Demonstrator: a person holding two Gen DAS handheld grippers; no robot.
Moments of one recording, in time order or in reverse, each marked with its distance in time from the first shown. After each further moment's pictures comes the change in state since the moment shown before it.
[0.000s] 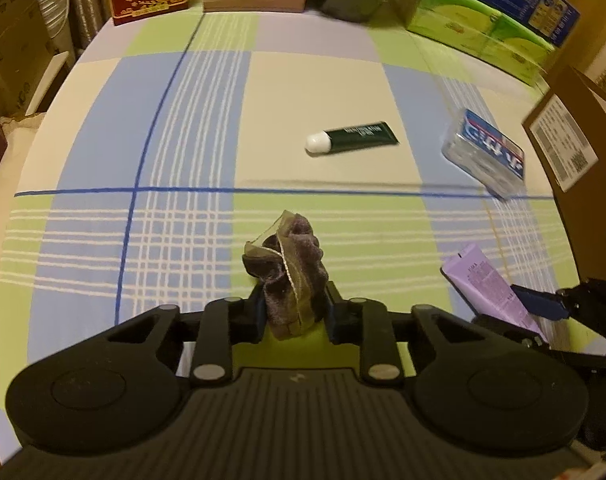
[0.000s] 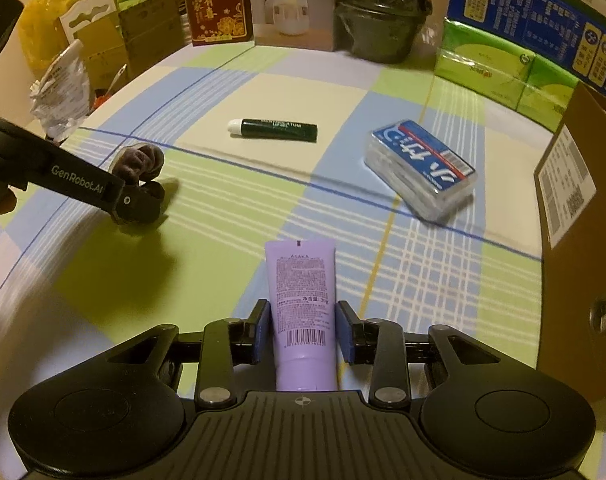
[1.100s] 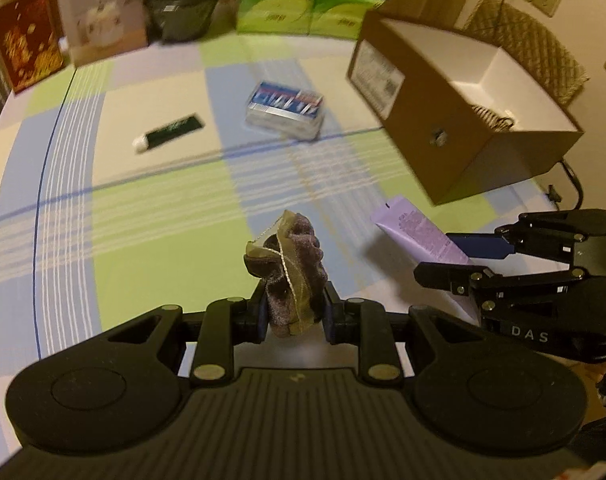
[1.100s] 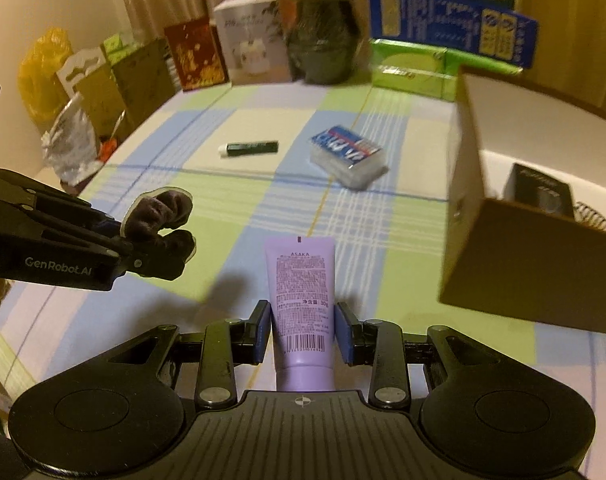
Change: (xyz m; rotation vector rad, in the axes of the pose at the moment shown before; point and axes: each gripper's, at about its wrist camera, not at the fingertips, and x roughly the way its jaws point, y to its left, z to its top) left arm -0.081 -0.102 -0.058 0.269 -0.042 -0.178; right arm -0.125 -0.035 -0.053 0.143 -0.107 0.023
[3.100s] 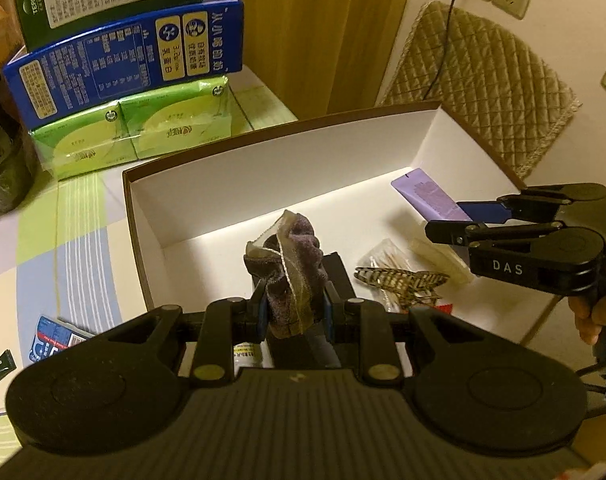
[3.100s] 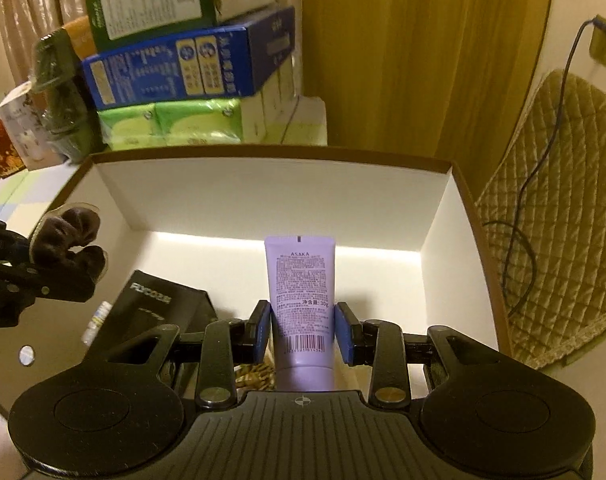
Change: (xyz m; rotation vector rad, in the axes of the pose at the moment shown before) left arm 0.135 -0.202 0.209 0.126 -0.041 -0.026; right arm -0.005 -0.324 0.093 0.107 0.003 -0.222
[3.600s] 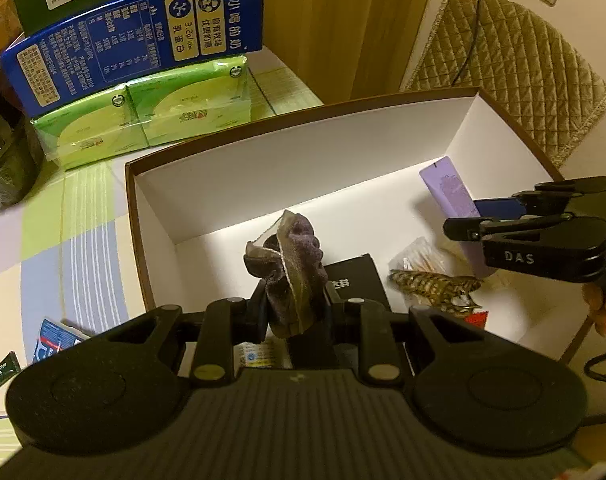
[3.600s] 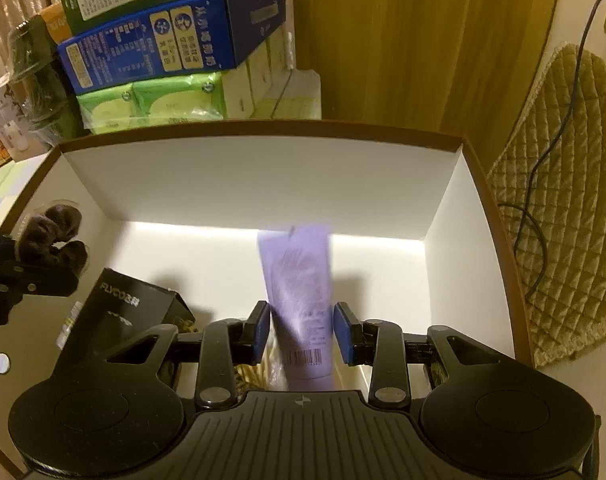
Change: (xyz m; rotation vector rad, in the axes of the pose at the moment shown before) left arm 0.029 0.008 0.010 -0.016 0.054 0.063; right arm 0.028 -0.013 0.011 0.010 0.059 0.014
